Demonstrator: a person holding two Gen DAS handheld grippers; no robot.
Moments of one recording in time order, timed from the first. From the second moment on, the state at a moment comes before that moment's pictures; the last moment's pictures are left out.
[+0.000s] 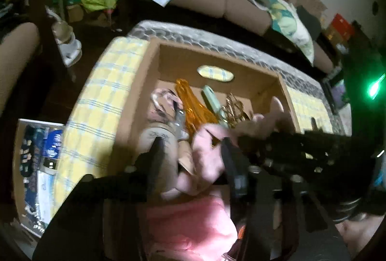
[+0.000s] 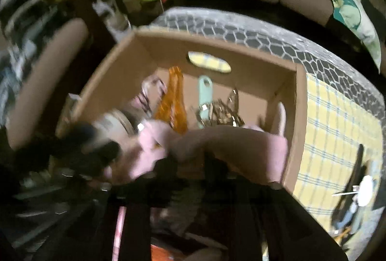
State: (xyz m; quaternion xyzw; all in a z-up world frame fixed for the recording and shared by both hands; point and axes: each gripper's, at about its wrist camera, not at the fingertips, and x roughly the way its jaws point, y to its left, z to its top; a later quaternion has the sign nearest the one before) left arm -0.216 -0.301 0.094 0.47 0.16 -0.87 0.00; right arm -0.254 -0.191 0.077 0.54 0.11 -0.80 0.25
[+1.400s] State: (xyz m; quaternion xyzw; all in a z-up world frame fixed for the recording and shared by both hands) left arm -0.133 0.015 0.044 0.48 -0.05 -0.86 -0.14; right arm -0.145 0.230 0.043 0.51 -0.18 -0.84 0.09
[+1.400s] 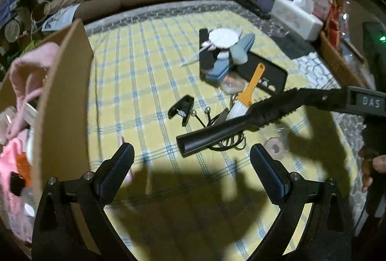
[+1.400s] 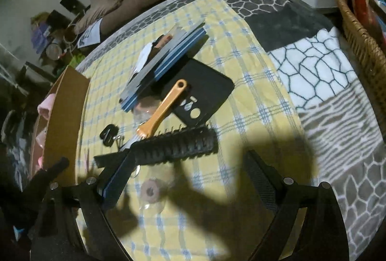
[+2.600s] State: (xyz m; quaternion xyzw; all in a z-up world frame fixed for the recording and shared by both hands) left arm -0.131 0.010 0.073 0.46 -0.01 -0.88 -0.15; right arm -0.126 0.185 0.078 0.45 -0.09 -0.88 0.13
